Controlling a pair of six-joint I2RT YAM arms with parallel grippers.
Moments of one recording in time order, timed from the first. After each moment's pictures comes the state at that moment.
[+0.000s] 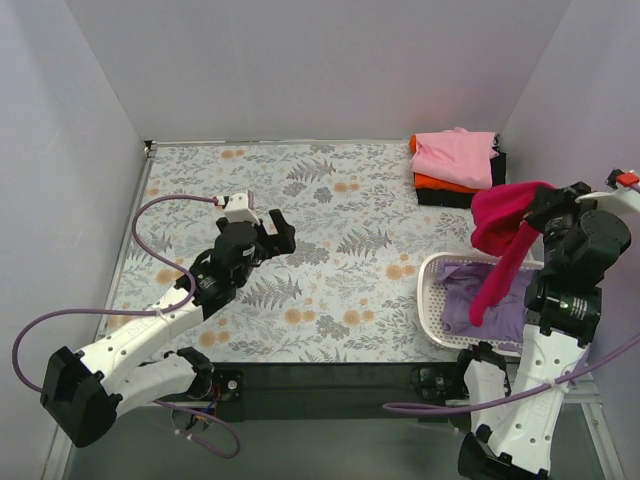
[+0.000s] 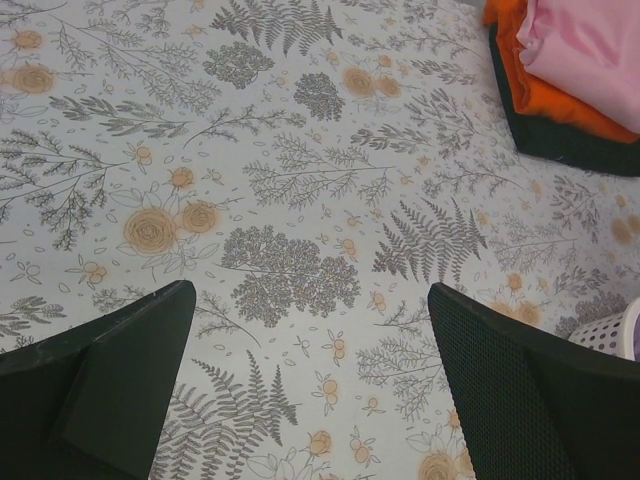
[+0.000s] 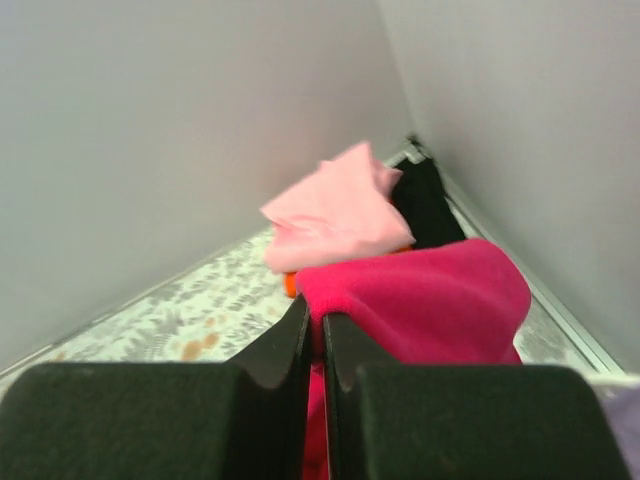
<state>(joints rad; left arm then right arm) -0.69 1.00 0.71 -0.06 -0.41 -0.55 -0.34 0.67 1.08 -0.46 -0.04 0.42</state>
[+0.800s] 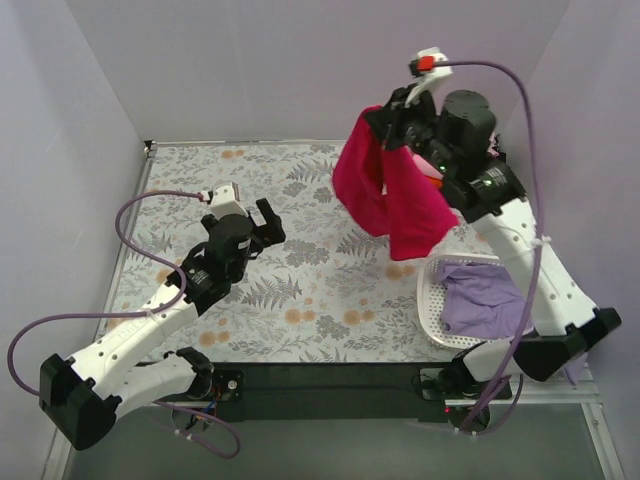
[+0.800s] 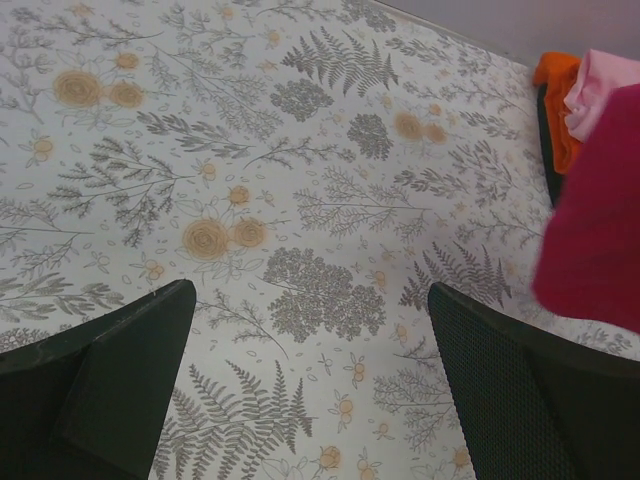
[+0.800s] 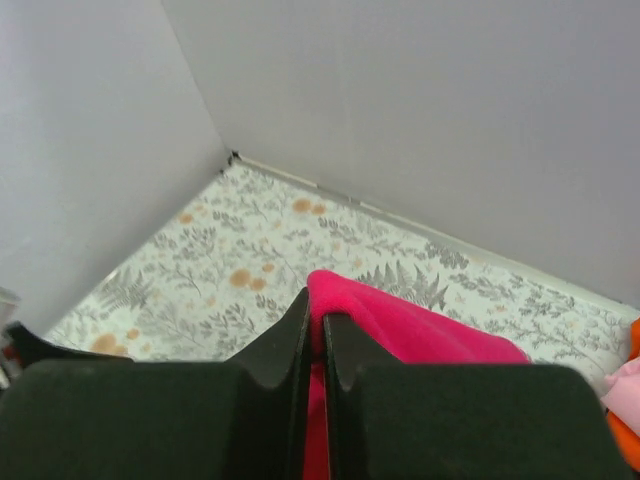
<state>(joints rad) -0.67 0.99 0.81 -0.20 -0.53 -0.60 0.52 1.35 1.73 -0.32 -0.13 0.19</state>
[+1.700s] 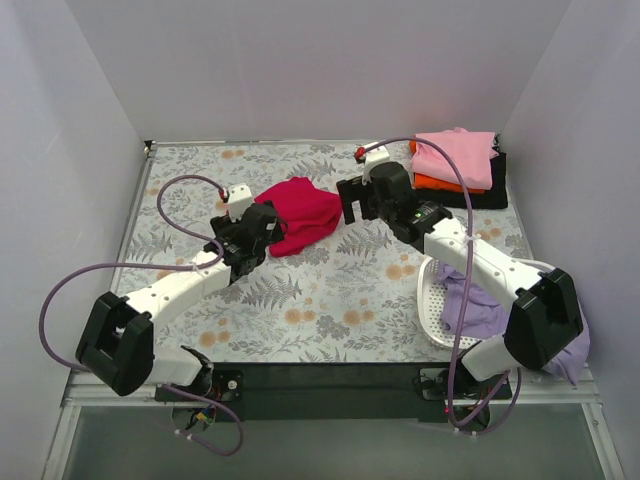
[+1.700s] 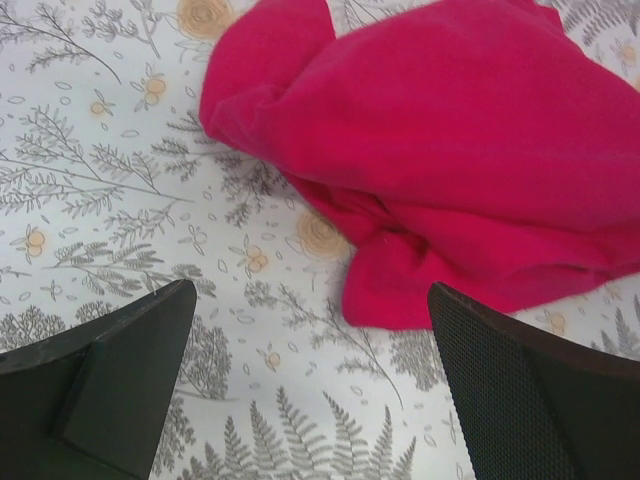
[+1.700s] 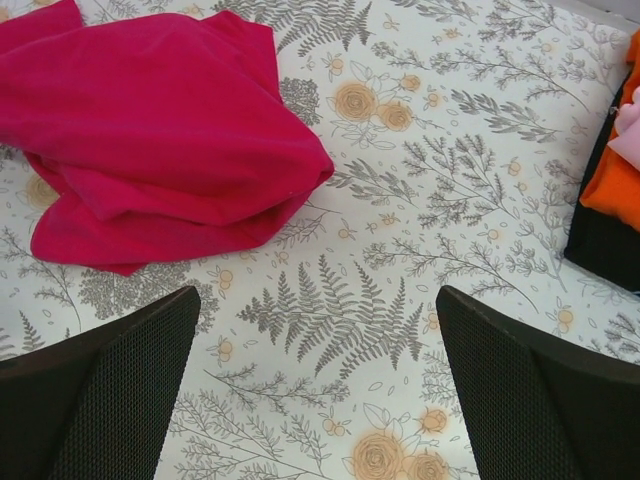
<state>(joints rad) -0.61 1.32 0.86 -0.26 -0.68 -0.64 0.66 1.46 1.19 -0.24 0.22 0.10</state>
